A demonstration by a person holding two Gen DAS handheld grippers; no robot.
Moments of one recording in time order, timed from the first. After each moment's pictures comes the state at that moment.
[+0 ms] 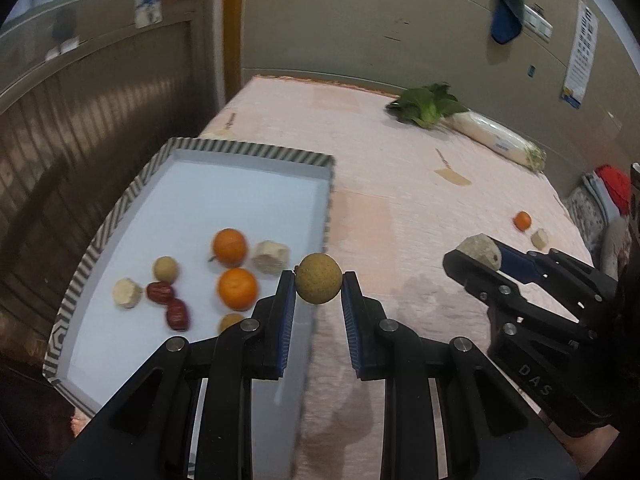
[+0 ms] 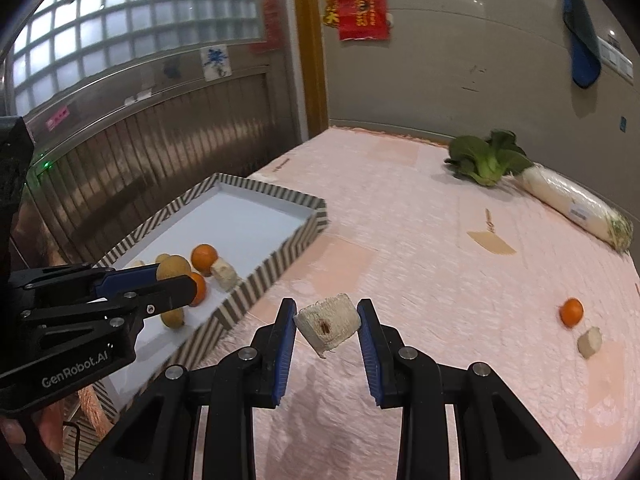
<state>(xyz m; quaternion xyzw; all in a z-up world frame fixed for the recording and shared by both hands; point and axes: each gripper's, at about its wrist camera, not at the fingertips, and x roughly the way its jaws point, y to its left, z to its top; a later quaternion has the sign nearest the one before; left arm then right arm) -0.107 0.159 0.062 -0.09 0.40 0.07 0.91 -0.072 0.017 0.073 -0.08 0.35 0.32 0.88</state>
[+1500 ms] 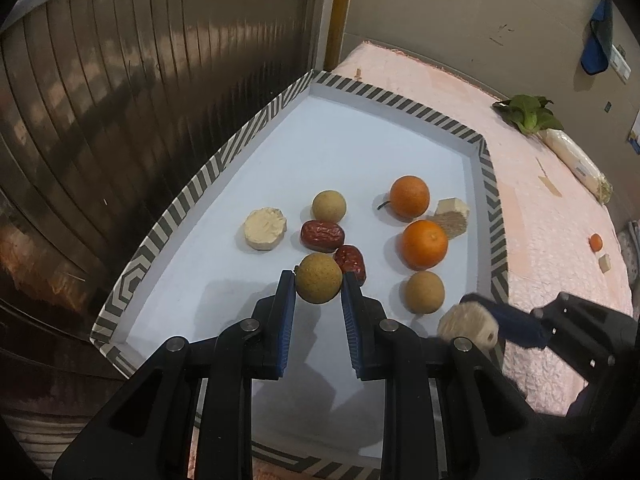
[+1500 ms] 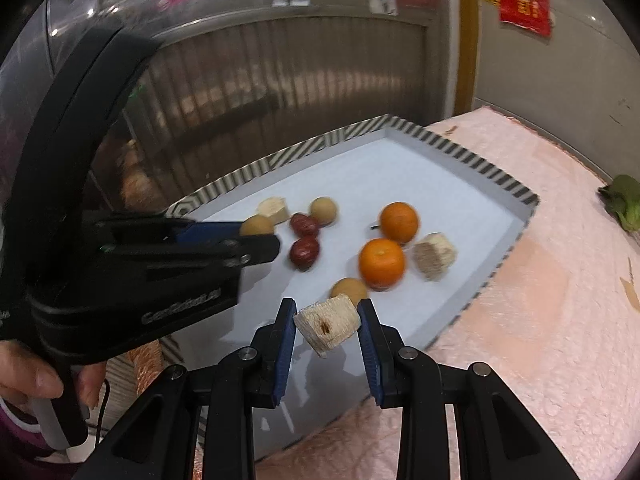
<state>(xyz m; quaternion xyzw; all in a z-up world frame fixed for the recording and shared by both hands) -0.151 0.262 0.013 -0.15 0.44 0.17 0.87 -0.132 0.147 0.032 -0.17 0.37 0.49 0.77</state>
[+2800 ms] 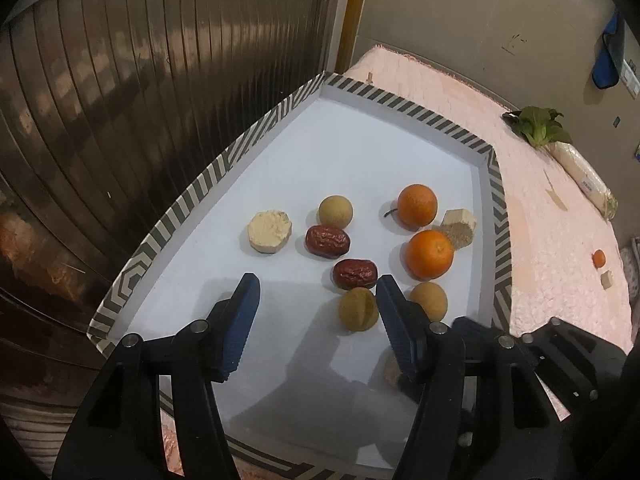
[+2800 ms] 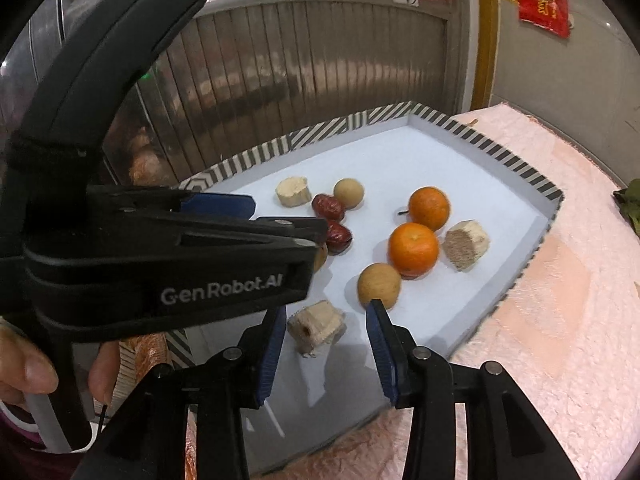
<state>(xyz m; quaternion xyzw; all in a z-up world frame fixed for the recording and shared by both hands) -0.148 0.263 0.015 -0.16 0.43 0.19 0.87 -0.139 0.155 0.019 -0.18 0.38 0.50 0.76</state>
